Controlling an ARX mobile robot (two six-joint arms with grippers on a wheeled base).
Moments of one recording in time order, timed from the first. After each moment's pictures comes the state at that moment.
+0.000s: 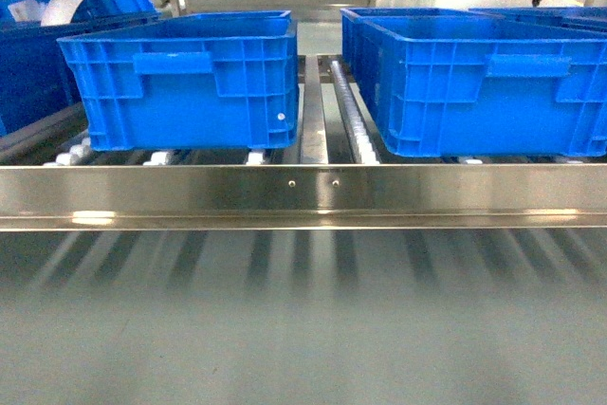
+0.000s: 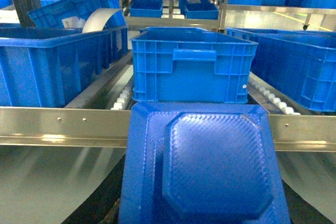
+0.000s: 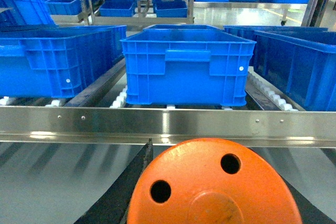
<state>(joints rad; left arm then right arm) 0.00 0.01 0.01 0.00 0.00 0.00 0.00 0.00 0.01 0.00 0.00 0.01</state>
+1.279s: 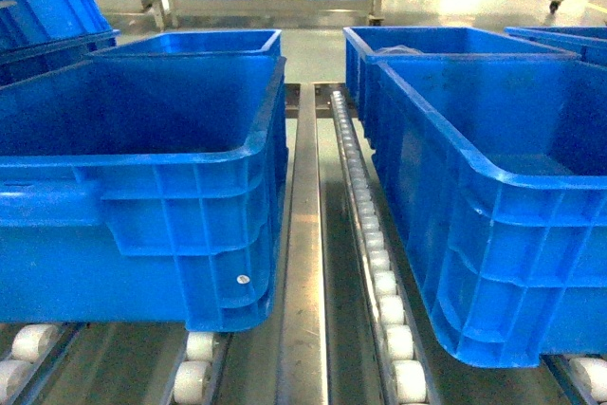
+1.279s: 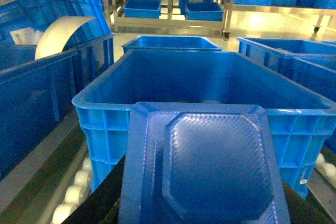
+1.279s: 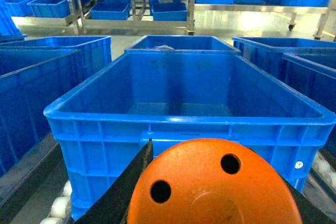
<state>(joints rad) 0.00 0.01 0.01 -0.01 0.00 0.00 0.00 0.00 0.01 -0.01 0.00 0.01</state>
